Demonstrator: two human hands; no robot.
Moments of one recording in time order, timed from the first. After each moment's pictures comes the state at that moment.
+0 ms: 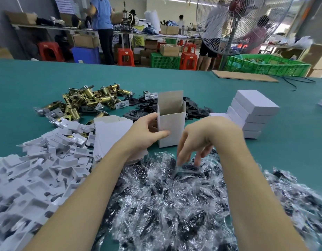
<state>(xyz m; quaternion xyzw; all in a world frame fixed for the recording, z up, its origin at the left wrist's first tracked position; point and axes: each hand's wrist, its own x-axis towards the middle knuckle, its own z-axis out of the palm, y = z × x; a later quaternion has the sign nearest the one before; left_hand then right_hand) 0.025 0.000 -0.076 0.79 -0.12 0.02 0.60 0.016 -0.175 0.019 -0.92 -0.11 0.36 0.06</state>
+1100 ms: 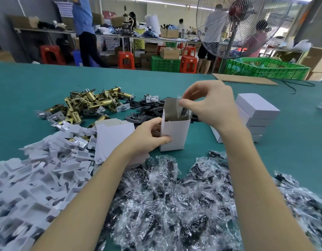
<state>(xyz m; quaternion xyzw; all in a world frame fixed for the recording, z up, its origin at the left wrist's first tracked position) 0.029 0.001 -0.075 0.81 -0.13 -0.01 0.57 0.023 -0.189 0.033 -0.90 -0.13 -0.21 0.37</state>
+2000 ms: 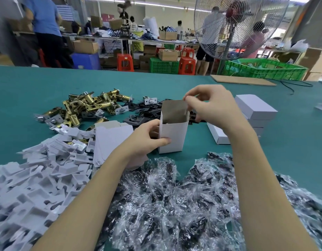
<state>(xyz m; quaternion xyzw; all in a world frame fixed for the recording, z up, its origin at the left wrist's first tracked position) 0.026 0.002 -0.071 0.80 -0.14 -0.02 0.59 0.031 -0.202 0.033 -0.88 -0.15 -0.15 0.42</state>
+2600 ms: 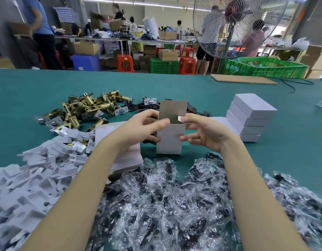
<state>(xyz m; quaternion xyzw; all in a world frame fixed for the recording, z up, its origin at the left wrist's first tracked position) 0.020 0.010 -0.033 0.78 -0.10 -0.07 0.62 0.048 -0.213 -0.022 -0.70 -0.04 0.22 0.68</state>
